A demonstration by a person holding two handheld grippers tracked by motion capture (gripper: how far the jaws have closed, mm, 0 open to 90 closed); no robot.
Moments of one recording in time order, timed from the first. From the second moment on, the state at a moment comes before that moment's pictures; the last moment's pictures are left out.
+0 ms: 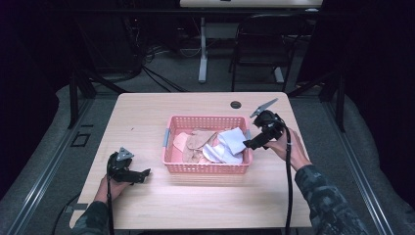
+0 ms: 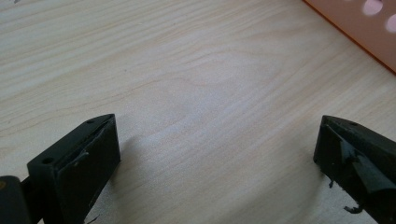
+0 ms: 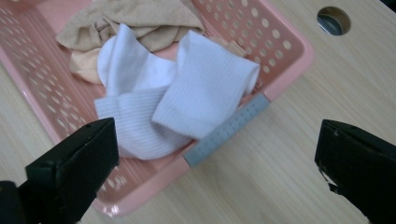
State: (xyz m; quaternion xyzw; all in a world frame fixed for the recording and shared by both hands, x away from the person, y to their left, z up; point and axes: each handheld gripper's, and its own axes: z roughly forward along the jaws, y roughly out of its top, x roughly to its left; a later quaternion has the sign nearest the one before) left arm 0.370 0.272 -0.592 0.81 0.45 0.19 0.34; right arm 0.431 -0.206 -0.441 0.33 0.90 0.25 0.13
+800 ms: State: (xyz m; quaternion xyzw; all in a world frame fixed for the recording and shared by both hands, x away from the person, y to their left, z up) left arm 0.370 0.272 -0.592 0.81 0.45 0.19 0.34; right arm 0.484 -0.124 -0.486 0.32 0.93 0.17 0.11
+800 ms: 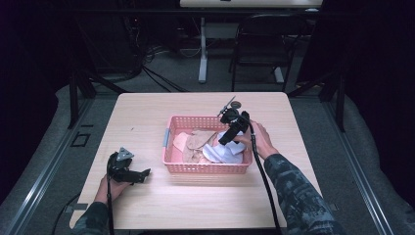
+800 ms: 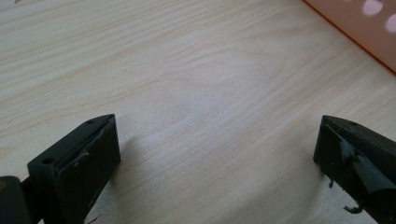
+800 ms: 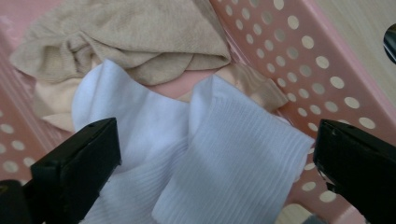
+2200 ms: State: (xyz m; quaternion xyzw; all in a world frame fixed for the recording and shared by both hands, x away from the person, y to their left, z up) left arm 0.370 0.272 -0.592 0.81 0.45 0.19 0.34; right arm 0.483 -0.126 -0.480 0.37 0.91 0.15 0.13
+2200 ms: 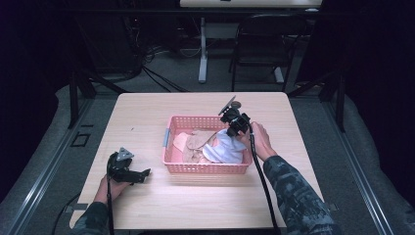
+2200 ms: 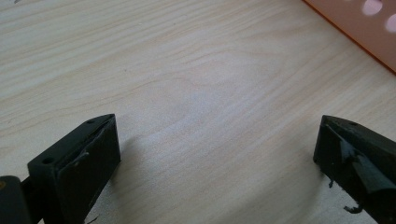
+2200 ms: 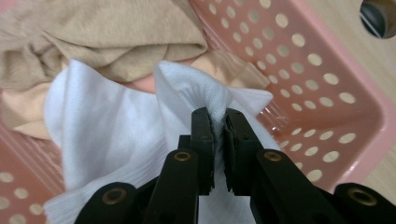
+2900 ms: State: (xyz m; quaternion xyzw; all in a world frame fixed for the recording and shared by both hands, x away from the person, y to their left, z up) left arm 0.369 0.272 -0.592 0.81 0.45 0.19 0.34; right arm 0.465 -0.148 -0.411 0.36 0.88 0.25 0.16
